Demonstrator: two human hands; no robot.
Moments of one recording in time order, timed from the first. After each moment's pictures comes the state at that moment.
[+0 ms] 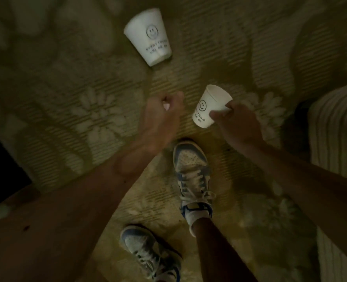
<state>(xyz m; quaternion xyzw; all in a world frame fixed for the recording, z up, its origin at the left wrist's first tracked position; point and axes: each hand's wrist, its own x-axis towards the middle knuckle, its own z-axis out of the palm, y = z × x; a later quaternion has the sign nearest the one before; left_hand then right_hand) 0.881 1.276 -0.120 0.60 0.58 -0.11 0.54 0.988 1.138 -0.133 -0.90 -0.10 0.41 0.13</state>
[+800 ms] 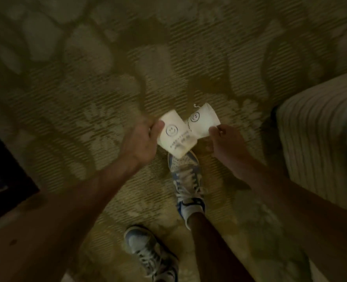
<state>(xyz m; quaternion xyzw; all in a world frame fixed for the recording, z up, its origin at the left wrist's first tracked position) 0.854 1.301 -0.112 0.74 0.45 -0.22 0.44 0.983 1.146 -0.107 -0.85 0.02 0.50 0.19</state>
